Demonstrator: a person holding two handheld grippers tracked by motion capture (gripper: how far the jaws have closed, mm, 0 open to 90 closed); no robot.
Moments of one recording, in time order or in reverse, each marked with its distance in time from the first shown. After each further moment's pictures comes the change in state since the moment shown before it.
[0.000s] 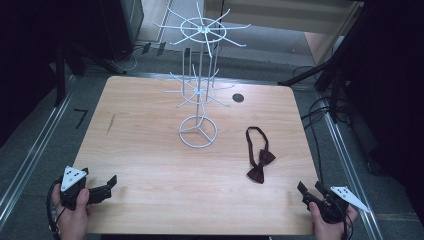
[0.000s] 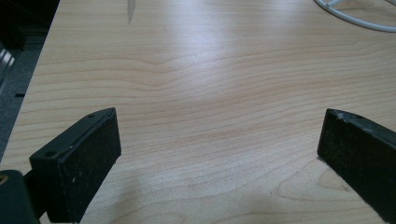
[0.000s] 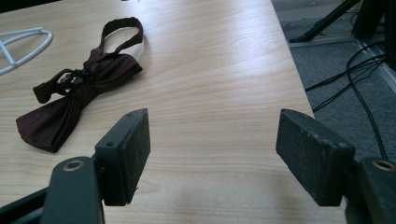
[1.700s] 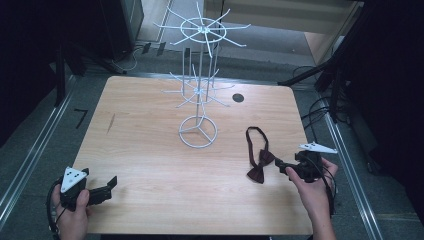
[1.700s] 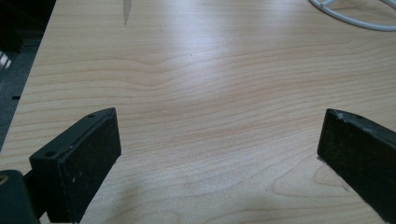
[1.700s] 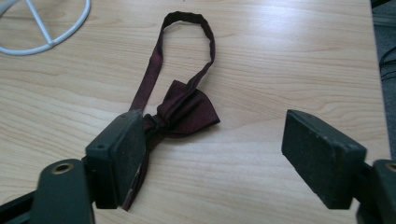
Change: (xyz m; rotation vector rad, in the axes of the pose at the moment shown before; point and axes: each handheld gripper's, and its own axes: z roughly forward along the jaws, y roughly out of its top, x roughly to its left) left arm -0.001 -0.001 -0.002 -0.005 -0.012 0.012; right arm 0.080 0.099 0.055 0.318 0.043 -0.207
